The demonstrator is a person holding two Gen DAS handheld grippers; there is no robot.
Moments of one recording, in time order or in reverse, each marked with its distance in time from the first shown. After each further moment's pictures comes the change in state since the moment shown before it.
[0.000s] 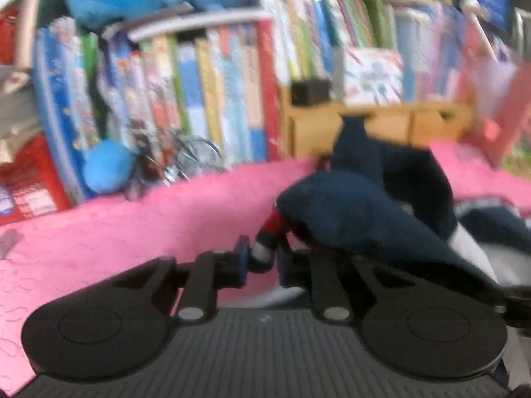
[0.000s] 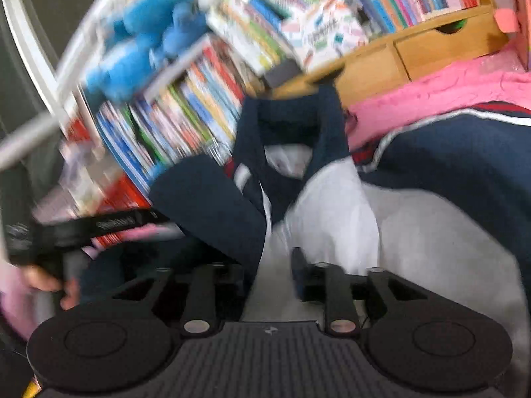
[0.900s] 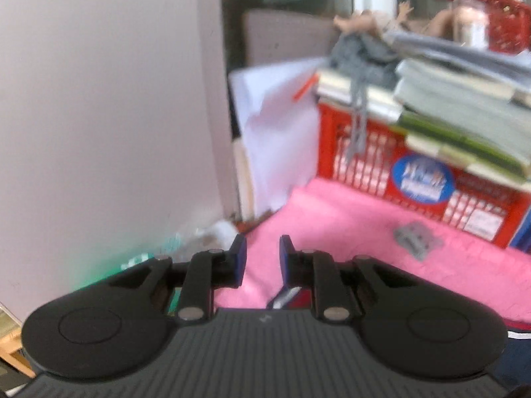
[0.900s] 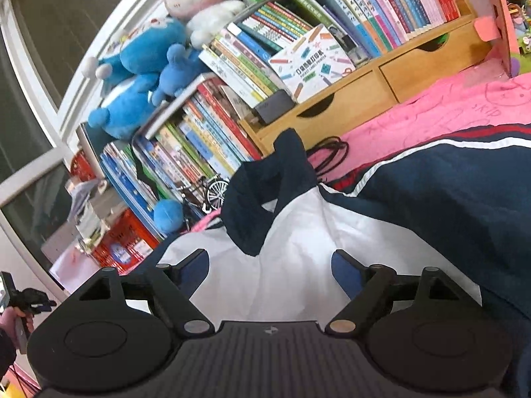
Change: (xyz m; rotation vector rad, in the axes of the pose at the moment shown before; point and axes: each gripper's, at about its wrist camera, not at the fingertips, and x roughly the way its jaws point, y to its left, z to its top) left arm -0.106 0.409 -0.050 -0.538 0.100 0.748; right arm -0.005 -0.011 0.005 0.012 -0.048 -0.022
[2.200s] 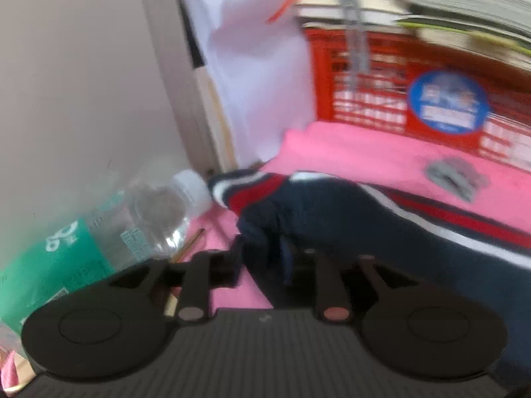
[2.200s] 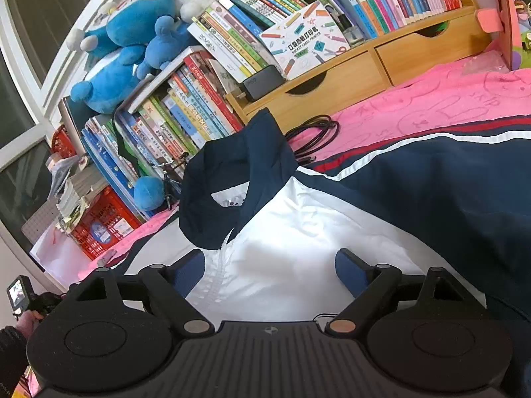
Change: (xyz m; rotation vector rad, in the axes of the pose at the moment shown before) left arm 0.053 -0.038 -0.048 0.122 0.055 -0.001; right arm 0.015 0.004 -0.001 -0.022 0.070 -0.058
